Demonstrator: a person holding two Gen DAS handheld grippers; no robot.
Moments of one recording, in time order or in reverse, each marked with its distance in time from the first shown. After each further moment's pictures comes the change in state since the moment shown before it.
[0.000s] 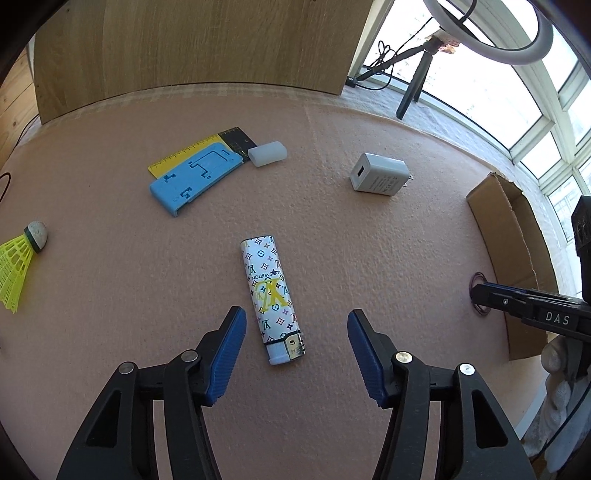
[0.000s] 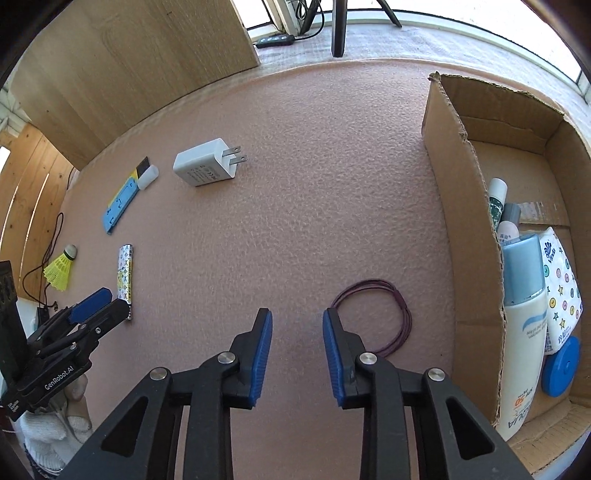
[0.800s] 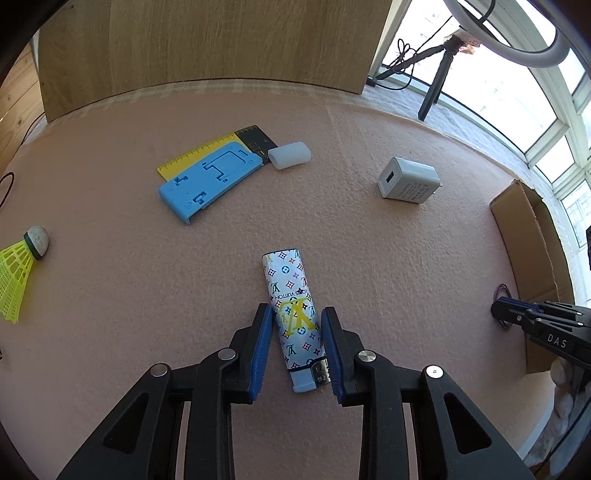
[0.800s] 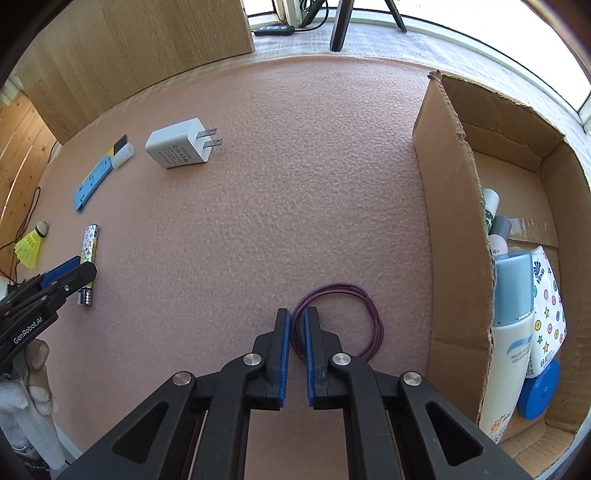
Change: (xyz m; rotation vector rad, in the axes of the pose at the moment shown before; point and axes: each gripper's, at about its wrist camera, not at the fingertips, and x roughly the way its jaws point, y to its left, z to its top) left arm 0.019 0.012 0.015 -0.021 0.000 0.044; right arm 0.015 -0.006 0.003 -0.080 0.013 -0.102
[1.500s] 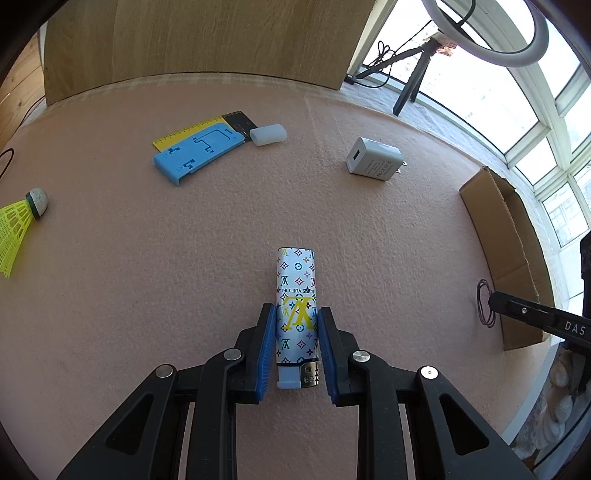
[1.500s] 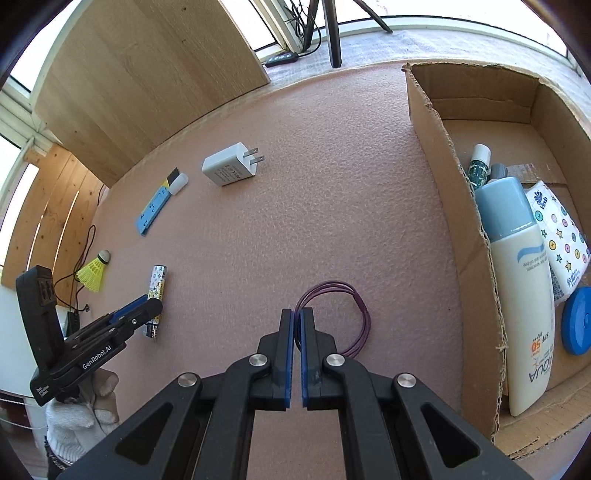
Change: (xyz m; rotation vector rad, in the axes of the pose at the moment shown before) left arm -0.027 -0.006 -0.035 -0.007 -0.007 -0.085; right arm -0.042 -0.013 -0.042 0.148 -0.105 0.252
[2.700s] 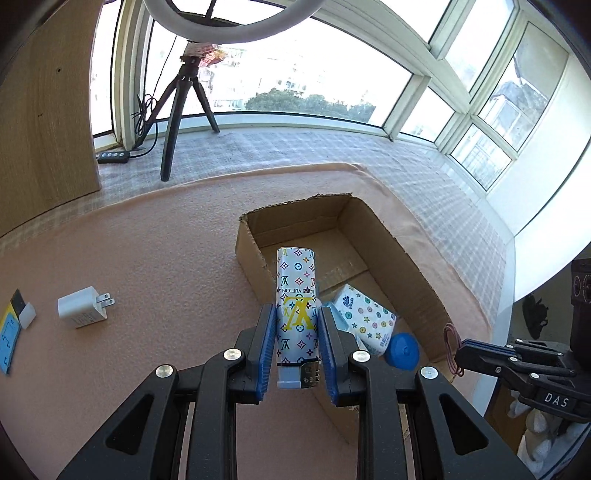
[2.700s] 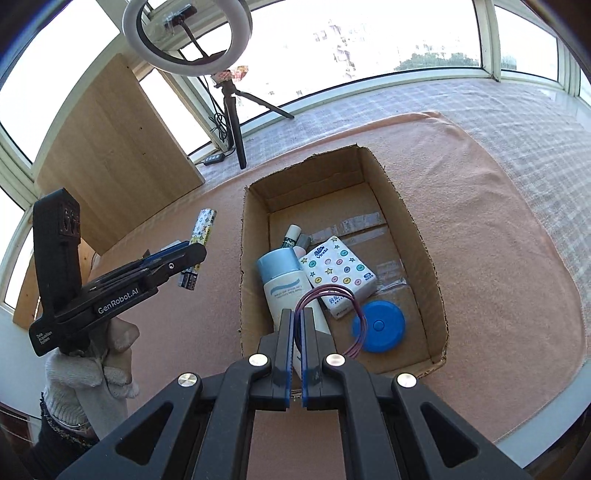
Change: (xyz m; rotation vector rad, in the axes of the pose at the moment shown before) left arm 0.021 -0.276 0.070 0.370 -0.067 -0.256; right arm -0.136 -0.113 -0.008 0.087 -0.226 -0.089
